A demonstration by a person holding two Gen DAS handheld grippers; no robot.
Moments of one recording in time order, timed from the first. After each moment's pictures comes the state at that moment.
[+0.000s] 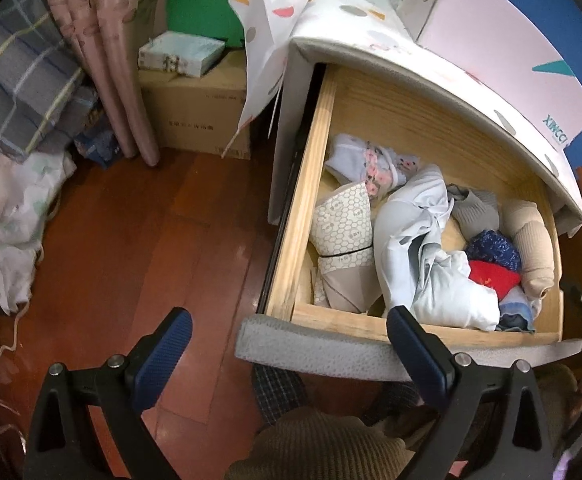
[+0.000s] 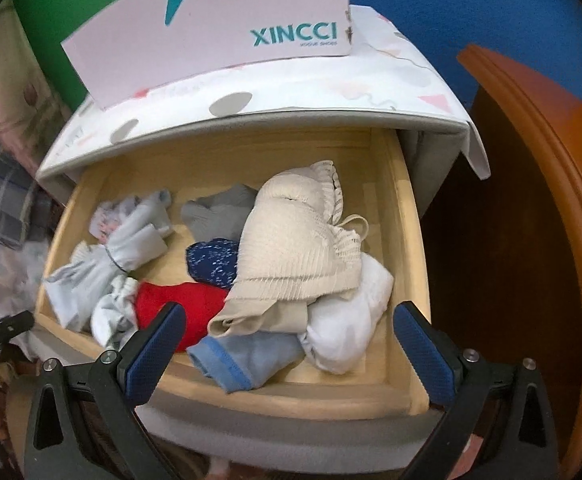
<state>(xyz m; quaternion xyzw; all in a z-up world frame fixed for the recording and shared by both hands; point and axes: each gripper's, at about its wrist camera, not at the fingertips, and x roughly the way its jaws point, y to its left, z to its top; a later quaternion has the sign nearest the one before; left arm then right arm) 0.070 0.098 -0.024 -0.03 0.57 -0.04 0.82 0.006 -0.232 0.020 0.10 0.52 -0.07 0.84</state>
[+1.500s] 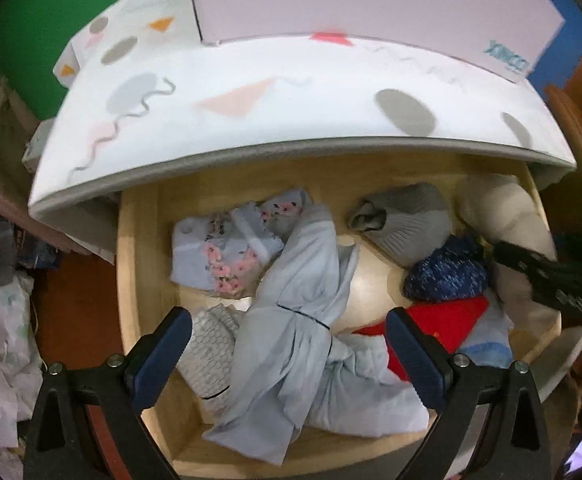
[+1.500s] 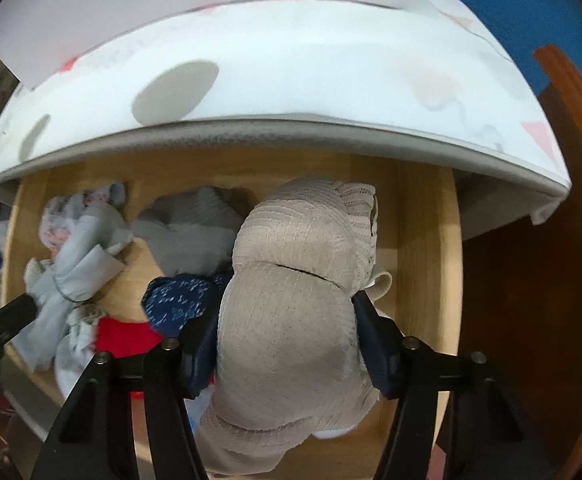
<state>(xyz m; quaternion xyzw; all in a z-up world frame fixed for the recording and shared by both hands) 0.169 -0.051 -0.037 0.10 0.60 -0.16 0.77 0.095 -0.265 -0.023 0.08 0.62 -0.08 0.78</state>
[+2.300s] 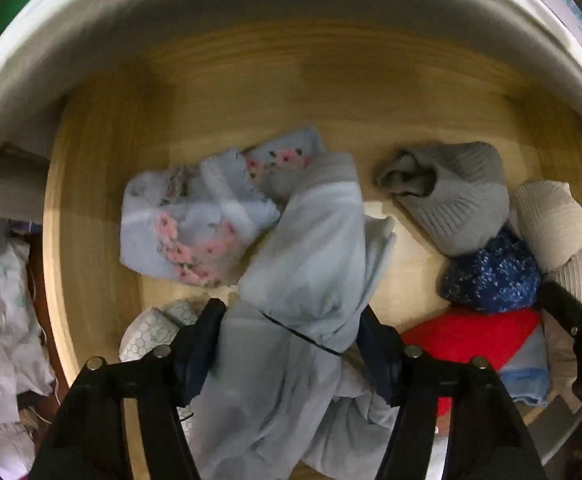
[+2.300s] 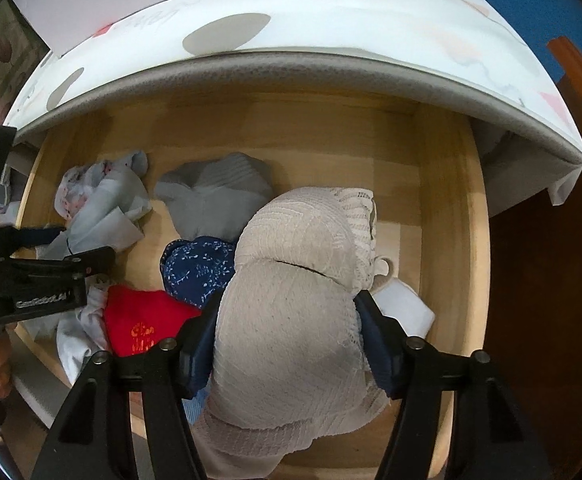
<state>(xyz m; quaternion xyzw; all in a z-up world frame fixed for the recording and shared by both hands) 0.195 -0.089 -0.112 0.12 0.67 -0.12 0.72 0.080 -0.244 -0.019 0.08 0.62 -0.05 0.78</state>
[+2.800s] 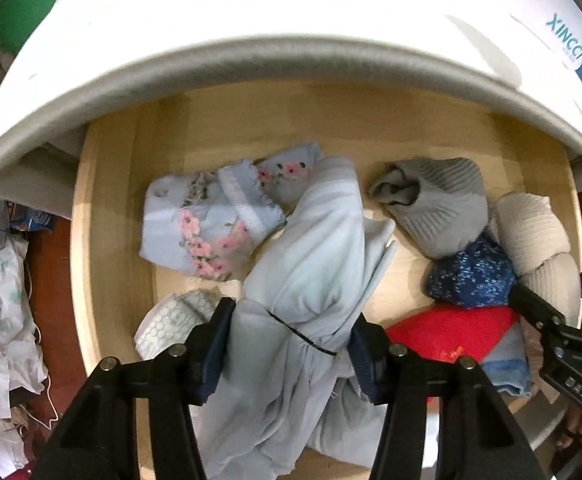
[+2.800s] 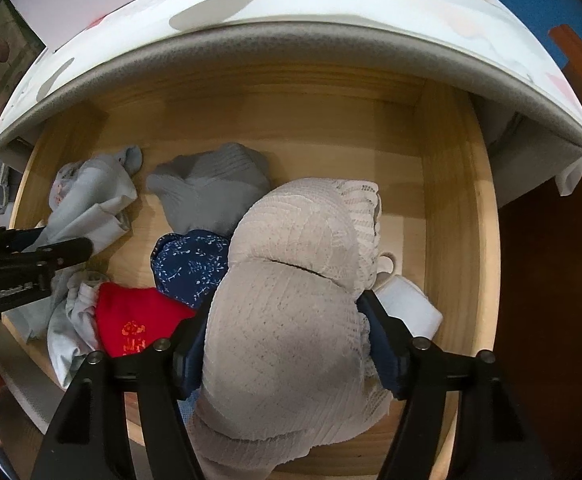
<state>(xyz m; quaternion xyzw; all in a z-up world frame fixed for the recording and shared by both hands) 0.182 -0.060 -0.083 0.09 0.66 -0.13 0.74 0.081 -0.239 -0.032 0.08 0.62 -0.05 0.78</state>
